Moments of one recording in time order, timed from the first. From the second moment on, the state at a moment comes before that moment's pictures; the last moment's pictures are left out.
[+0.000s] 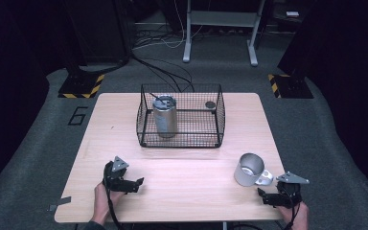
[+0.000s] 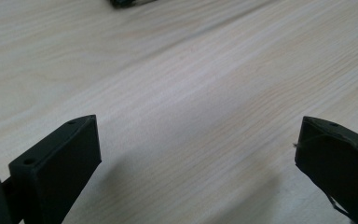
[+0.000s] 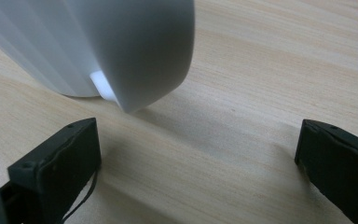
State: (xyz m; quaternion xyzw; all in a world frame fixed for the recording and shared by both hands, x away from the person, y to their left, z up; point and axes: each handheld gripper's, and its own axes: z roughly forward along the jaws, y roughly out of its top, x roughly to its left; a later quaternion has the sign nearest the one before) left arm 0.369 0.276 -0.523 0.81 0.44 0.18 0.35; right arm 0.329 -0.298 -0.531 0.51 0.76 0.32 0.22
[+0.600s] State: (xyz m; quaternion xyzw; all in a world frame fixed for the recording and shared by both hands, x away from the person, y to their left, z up) left arm 0.372 0.270 -0.531 0.81 0.44 0.20 0.33; right arm 0.330 -0.296 -0.529 0.52 0.77 0.32 0.21
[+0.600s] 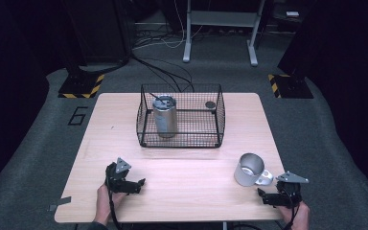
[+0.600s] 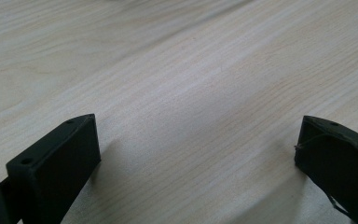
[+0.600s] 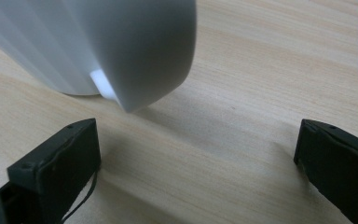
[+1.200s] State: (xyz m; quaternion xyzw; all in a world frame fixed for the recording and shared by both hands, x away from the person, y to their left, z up) left arm 0.371 0.268 -0.531 0.81 0.45 0.19 0.34; right arm 0.312 -0.299 -0.499 0.50 0.77 0.35 0.20
